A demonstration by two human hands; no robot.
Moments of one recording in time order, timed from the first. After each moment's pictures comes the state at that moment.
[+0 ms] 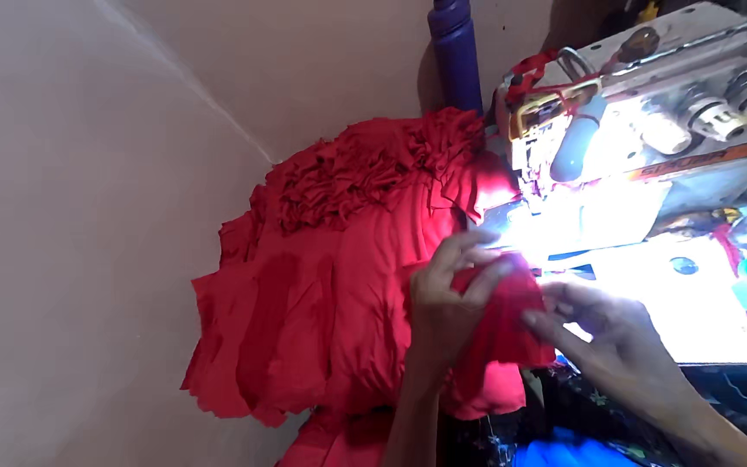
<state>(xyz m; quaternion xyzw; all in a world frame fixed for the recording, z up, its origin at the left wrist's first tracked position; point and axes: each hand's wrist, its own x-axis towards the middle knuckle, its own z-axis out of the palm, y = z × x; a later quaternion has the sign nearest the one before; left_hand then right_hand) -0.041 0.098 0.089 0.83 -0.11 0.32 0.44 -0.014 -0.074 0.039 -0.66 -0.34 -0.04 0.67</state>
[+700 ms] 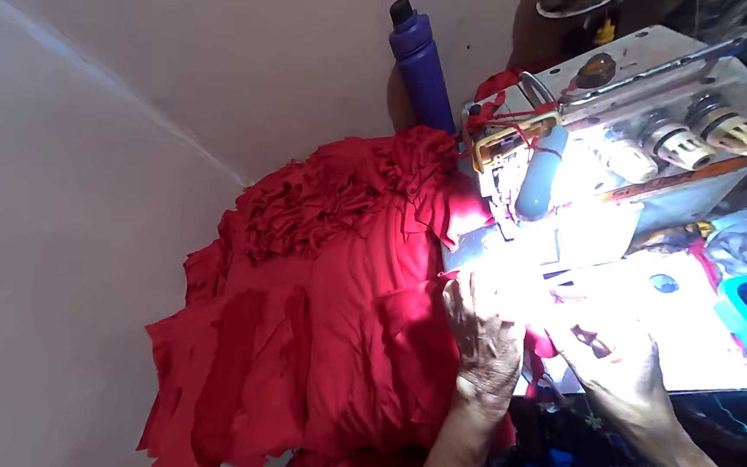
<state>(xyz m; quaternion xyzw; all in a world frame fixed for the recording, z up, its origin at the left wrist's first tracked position) 0.005 0.044 0.019 0.92 -0.01 0.37 0.14 -0.001 -0.082 -0.005 -0.71 -0.15 -0.15 0.67</state>
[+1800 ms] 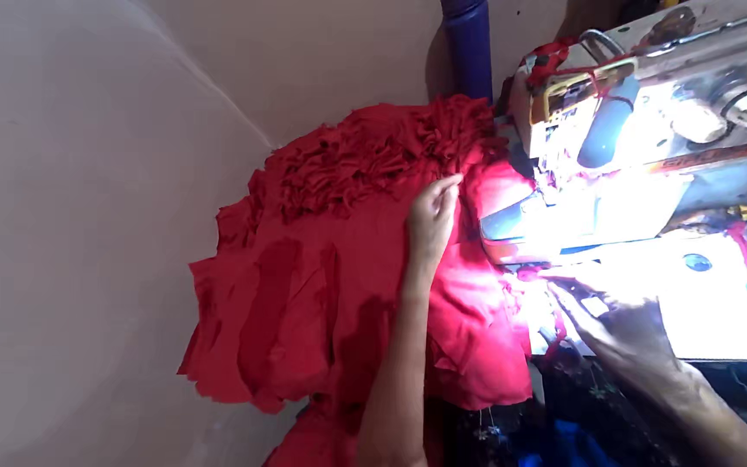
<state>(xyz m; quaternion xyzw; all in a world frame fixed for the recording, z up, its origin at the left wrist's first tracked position) 0.037 0.162 0.053 0.86 -0.01 0.24 0.44 0.006 -0.079 -0.001 -0.78 -0.32 -0.18 0.50</state>
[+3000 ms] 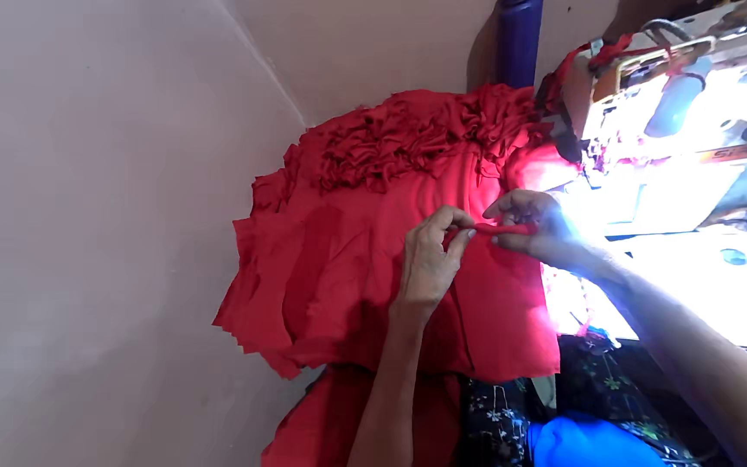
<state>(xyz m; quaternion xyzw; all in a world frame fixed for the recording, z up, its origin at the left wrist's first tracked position) -0.077 0.174 0.077 0.90 -0.05 0.31 0.32 0.046 0.009 0.063 -0.73 -0.45 0.03 0.52</state>
